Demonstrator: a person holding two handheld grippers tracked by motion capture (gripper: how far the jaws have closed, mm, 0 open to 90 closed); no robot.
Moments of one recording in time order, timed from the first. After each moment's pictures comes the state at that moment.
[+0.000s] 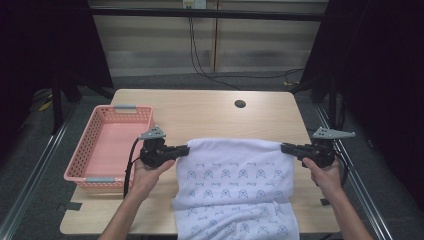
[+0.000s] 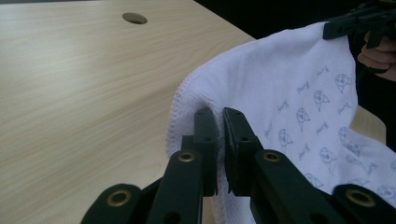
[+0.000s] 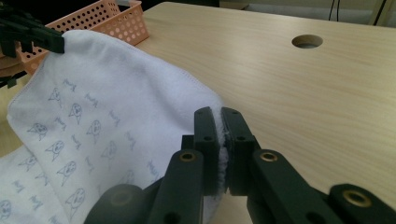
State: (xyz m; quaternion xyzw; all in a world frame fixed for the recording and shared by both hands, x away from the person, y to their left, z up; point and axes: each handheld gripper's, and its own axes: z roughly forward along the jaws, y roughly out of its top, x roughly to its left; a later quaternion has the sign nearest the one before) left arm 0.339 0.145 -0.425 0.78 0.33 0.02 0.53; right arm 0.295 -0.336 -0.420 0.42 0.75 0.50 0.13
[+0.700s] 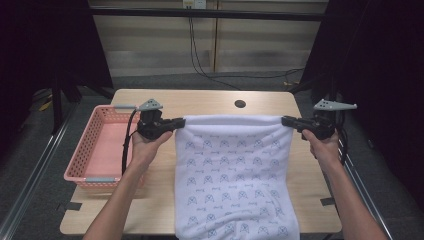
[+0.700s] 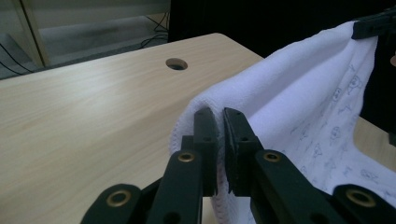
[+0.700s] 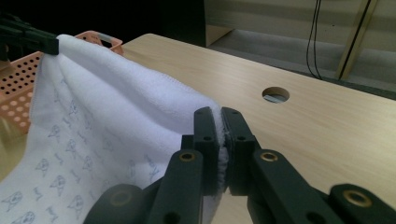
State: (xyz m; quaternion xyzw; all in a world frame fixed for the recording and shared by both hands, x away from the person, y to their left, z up) left arm 0.393 0.147 -0.384 0.78 0.34 0.09 0.52; right arm 0.351 -0.339 -0.376 0.41 0.73 0.51 0.17
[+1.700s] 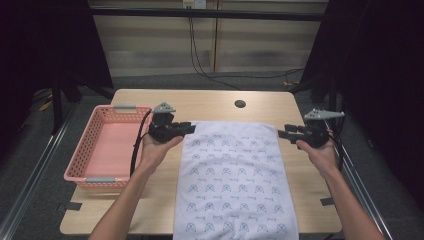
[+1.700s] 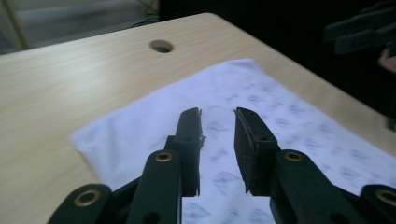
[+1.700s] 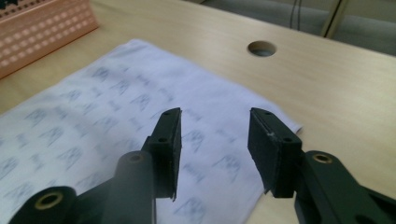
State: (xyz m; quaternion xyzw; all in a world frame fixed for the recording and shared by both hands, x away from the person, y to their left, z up) left arm 0.381 0.122 -0.400 0.79 0.33 0.06 0.51; right arm 0.344 -0.336 -0.411 0.43 0.77 0.44 0.18
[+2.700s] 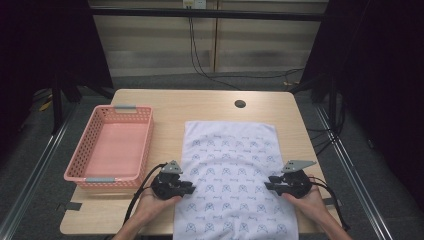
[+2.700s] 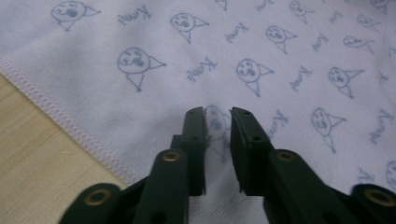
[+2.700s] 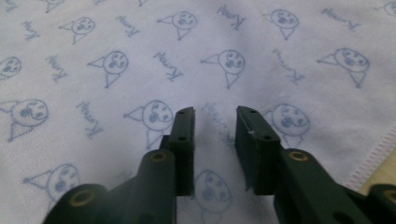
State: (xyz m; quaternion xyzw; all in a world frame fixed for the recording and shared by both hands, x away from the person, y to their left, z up) left arm 0.289 0.125 -0.498 0.88 0.28 -0.01 0.39; right arm 0.254 -0.286 -0.498 0.39 0.84 0.35 0.11
